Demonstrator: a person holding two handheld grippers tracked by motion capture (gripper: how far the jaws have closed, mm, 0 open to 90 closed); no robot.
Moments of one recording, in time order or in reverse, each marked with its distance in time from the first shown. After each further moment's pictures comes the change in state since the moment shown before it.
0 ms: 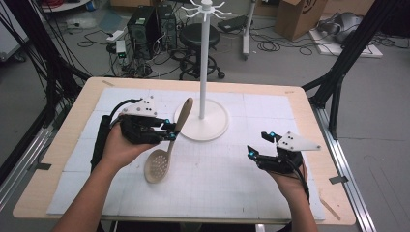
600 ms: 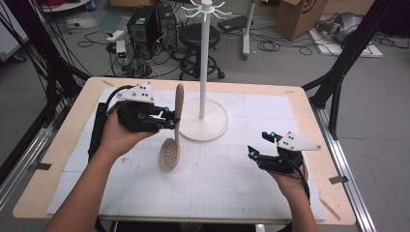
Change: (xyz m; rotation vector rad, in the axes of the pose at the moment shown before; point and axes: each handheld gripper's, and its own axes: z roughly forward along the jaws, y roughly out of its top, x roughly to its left) left arm 0.014 0.025 -0.012 -0.038 -0.012 0.004; right arm -0.002 -0.001 0.000 0.005 0.000 0.007
